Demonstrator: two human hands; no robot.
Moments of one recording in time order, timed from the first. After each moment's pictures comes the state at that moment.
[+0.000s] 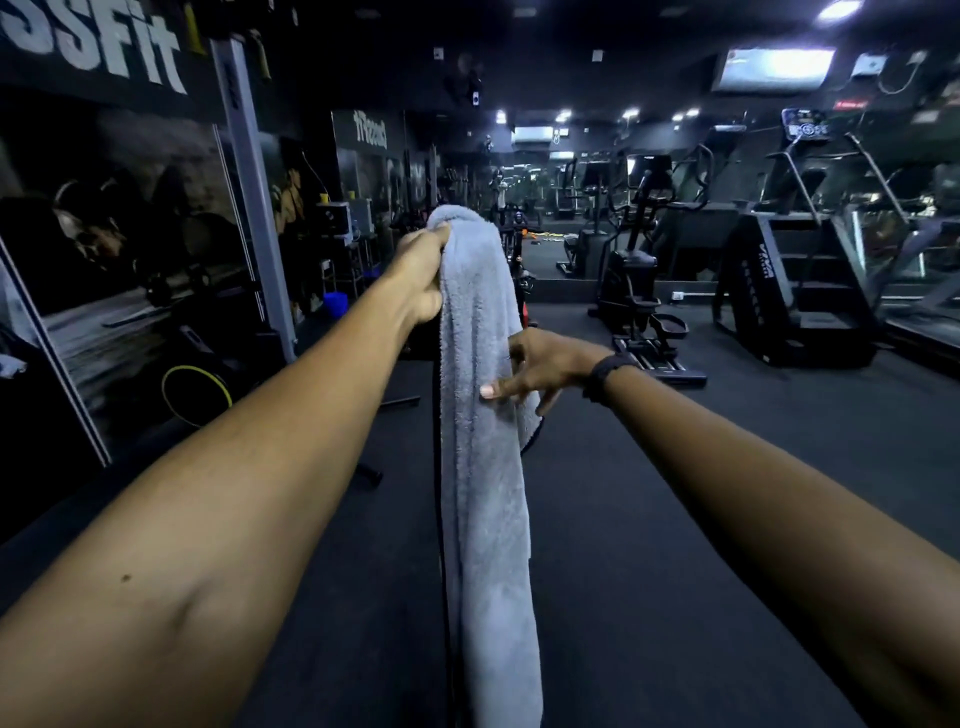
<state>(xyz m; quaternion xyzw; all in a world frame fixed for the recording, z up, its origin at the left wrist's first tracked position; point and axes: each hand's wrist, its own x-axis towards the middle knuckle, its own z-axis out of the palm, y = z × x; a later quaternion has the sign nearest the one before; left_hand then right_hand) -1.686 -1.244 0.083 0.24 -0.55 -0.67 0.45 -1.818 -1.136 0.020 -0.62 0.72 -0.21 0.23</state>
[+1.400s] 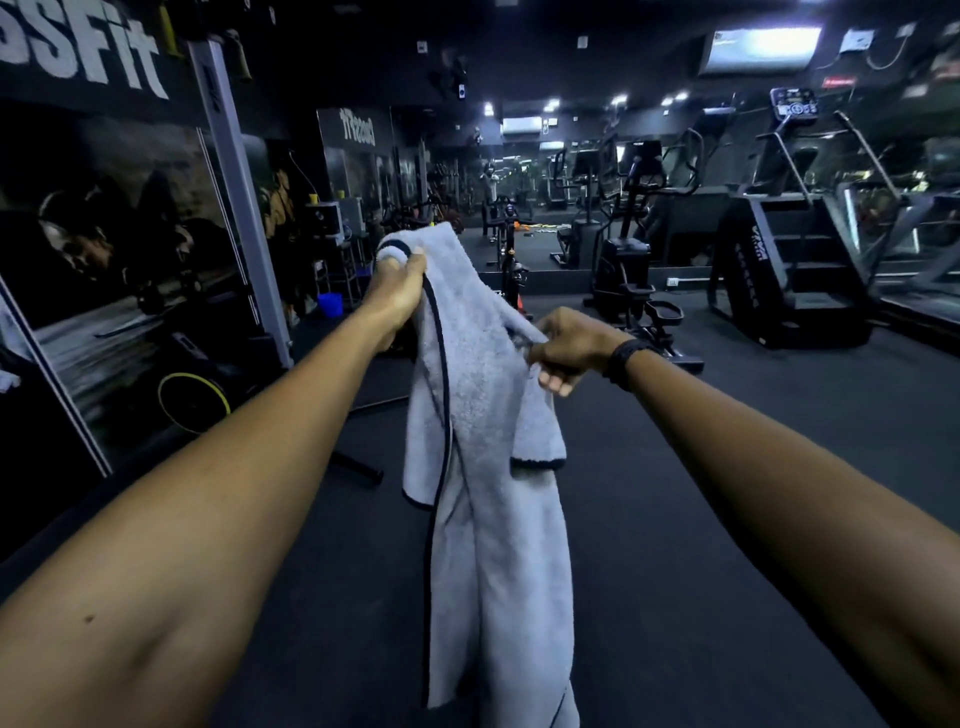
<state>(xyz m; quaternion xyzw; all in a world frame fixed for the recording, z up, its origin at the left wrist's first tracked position) -1.675 -1.238 0.057 0.40 -0.71 -0.41 0.42 -1.846 -1.114 0.021 -0.52 0.75 -0.31 0.25</state>
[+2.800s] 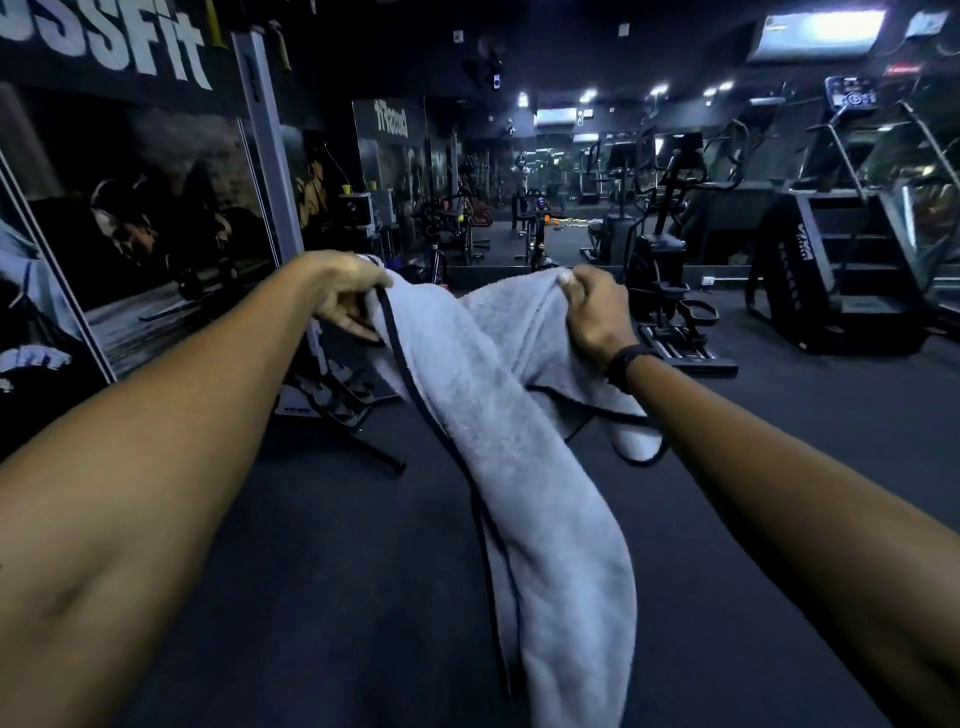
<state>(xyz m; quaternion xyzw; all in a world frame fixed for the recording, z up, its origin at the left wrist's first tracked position) -1.600 -1.268 0.091 0.52 -0.70 -0.46 0.19 -1.843 -1.156 0.016 -0.50 0.69 -0.53 -0.04</state>
